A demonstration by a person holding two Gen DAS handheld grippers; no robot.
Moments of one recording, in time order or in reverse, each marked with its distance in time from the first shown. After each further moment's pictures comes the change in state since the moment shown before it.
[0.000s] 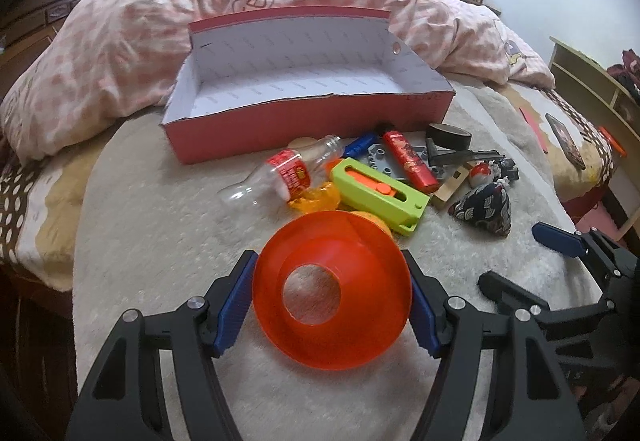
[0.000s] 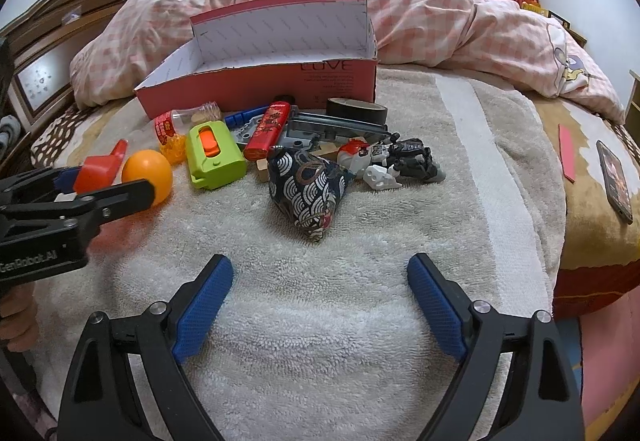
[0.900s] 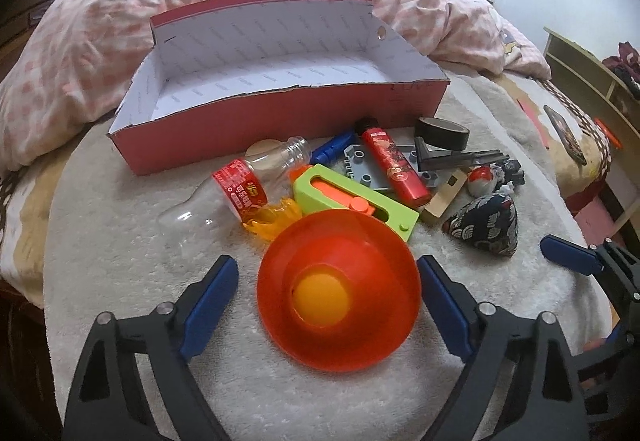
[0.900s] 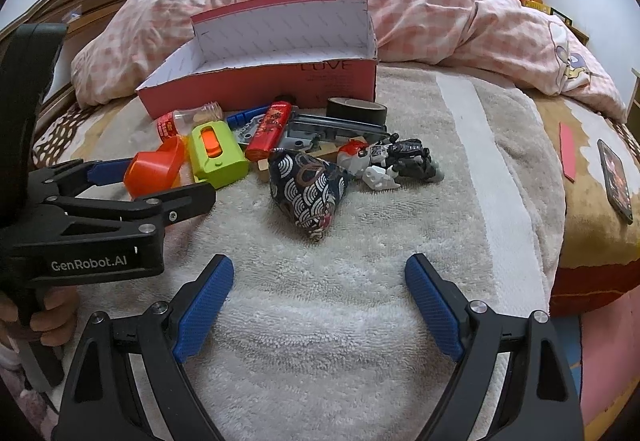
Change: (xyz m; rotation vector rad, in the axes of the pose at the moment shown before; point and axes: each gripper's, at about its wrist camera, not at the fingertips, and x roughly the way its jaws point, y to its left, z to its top) left arm 0.037 -0.019 0.014 0.029 0.034 -0.032; right arm -0.002 -0.002 0.001 -0.001 0.011 0.004
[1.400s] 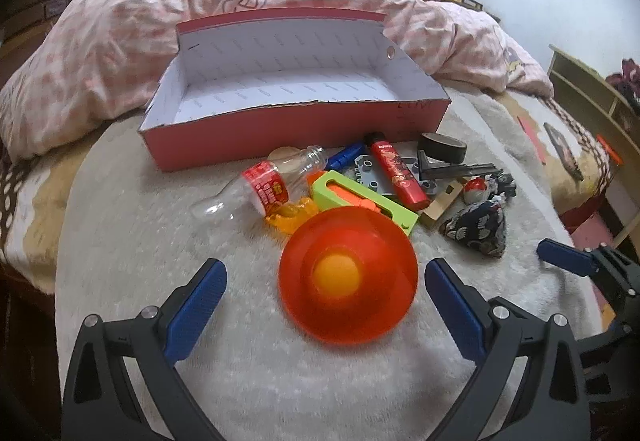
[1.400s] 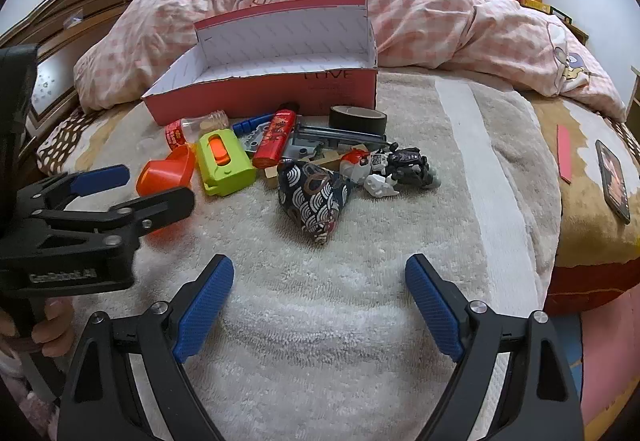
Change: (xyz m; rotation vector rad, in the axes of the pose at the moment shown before) left arm -0.020 0.006 -0.006 -0.033 -0.046 0.021; right arm -0.010 0.002 0.002 0.009 0.000 0.008
